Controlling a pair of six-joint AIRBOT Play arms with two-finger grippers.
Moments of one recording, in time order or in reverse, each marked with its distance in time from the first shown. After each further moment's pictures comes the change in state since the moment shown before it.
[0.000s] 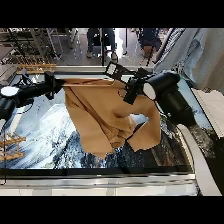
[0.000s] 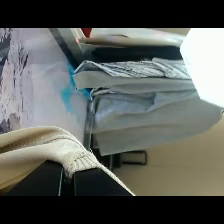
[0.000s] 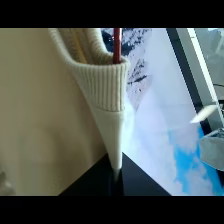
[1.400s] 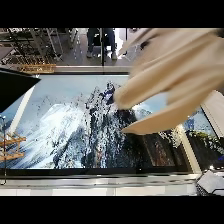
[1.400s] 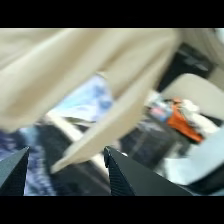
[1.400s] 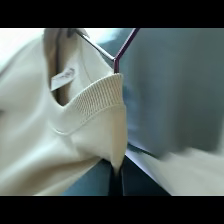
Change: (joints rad) left arm -0.056 0.680 0.255 0.312 -0.591 0.263; right arm -0.554 0.233 0.230 -0.294 -0.073 1.051
